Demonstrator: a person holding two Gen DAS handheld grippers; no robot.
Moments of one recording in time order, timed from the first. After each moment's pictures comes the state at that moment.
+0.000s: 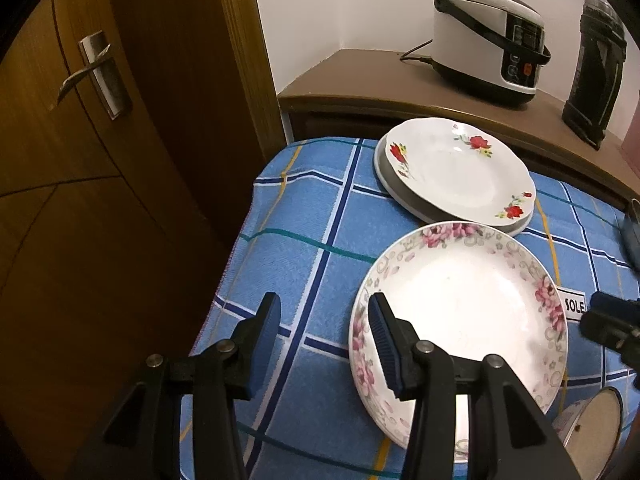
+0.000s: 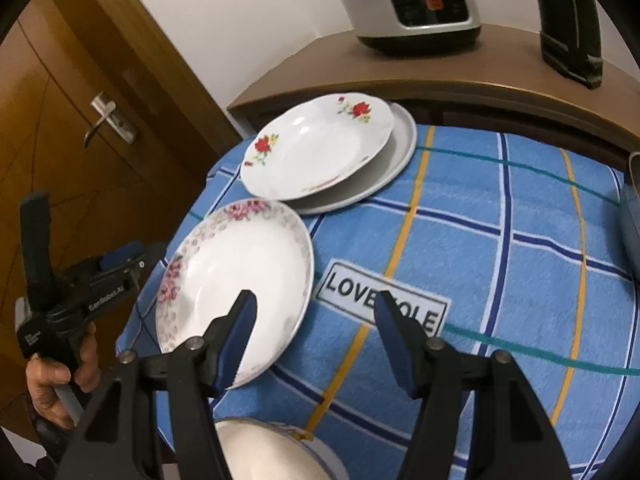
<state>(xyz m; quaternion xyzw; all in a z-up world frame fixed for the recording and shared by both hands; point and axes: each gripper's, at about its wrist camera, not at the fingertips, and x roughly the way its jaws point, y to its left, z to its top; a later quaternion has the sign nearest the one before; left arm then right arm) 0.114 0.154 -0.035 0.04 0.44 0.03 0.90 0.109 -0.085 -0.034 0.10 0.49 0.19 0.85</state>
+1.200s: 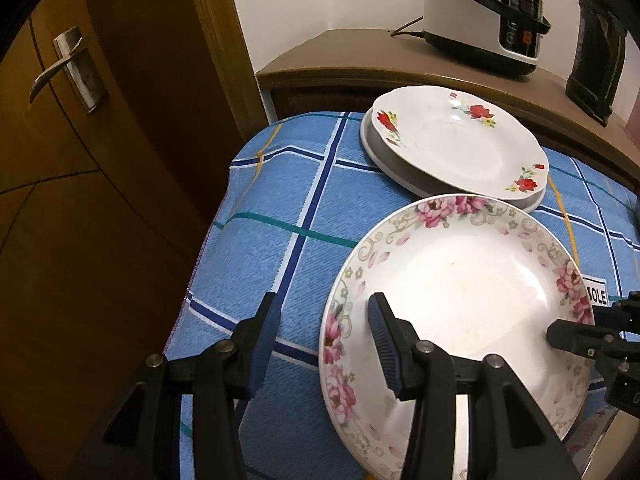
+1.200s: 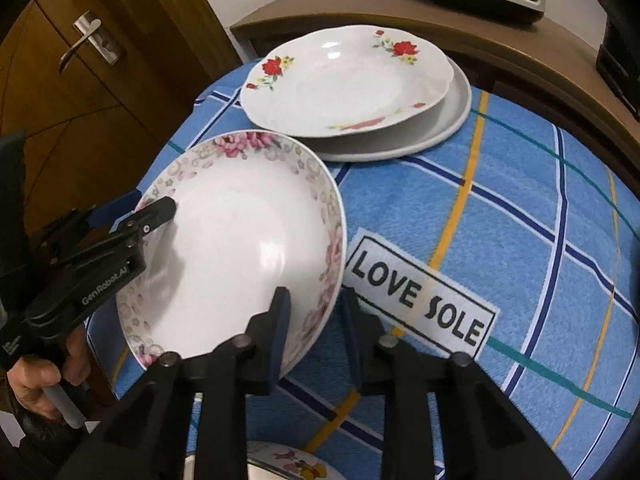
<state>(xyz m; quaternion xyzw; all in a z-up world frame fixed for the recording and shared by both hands) 0.132 0.139 -0.069 0.05 0.46 0.03 0.89 0.137 -0.039 -0.068 0.01 0.57 0.20 0.80</state>
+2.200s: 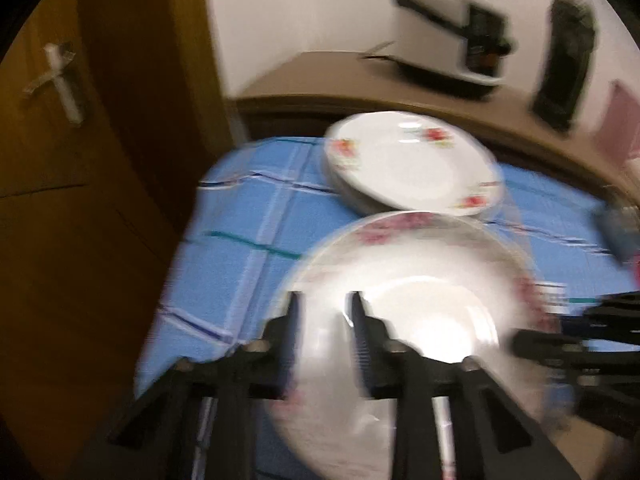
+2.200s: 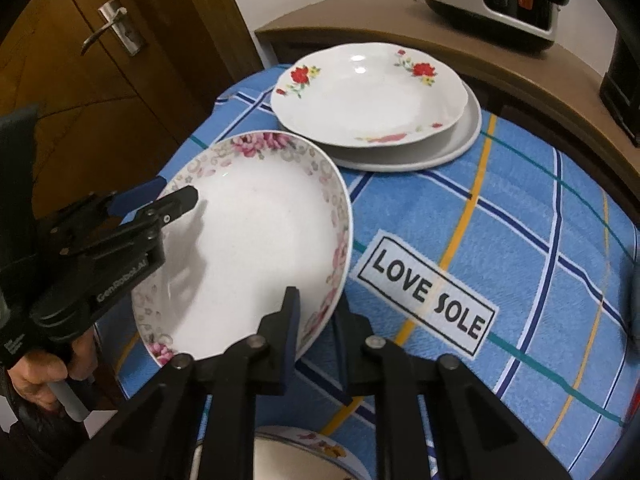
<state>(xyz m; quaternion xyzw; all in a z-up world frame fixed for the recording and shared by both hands) 0.116 0.127 -0.048 0.01 0.44 -0.06 0.90 0.117 -0.027 -0.052 -0.02 0.55 0.22 0.81</state>
